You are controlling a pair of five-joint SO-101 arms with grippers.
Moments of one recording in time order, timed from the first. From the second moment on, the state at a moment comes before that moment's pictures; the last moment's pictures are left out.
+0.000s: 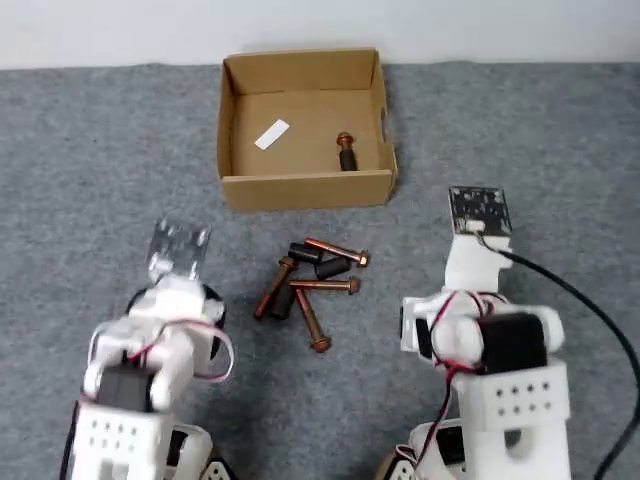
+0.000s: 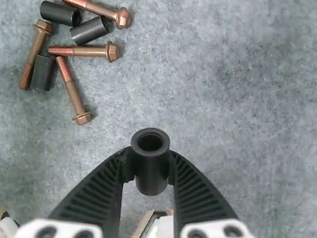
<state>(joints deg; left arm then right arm) 5.4 -67.9 63.6 69.7 3.3 -11.8 -54.5 33.5 97.7 -12.2</state>
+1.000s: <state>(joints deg) 14.3 9.5 9.7 78.0 -8.7 -3.0 -64.7 36.5 96.5 -12.2</state>
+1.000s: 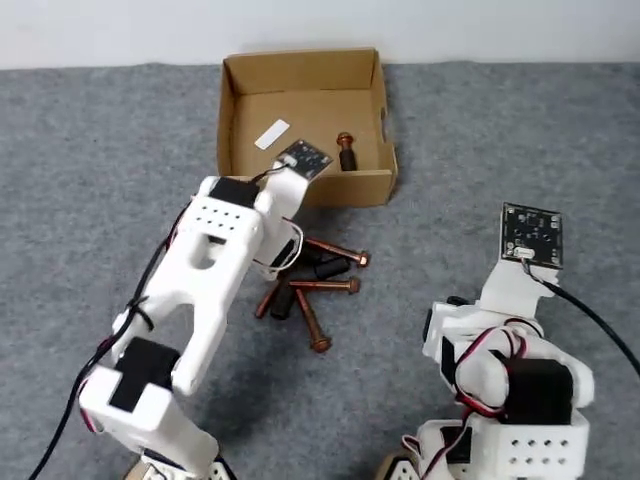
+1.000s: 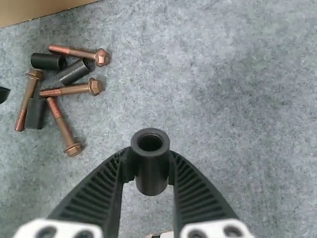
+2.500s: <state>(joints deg) 16.4 25.9 5.3 72.5 -8.7 -2.6 -64.7 36.5 96.5 -12.2</state>
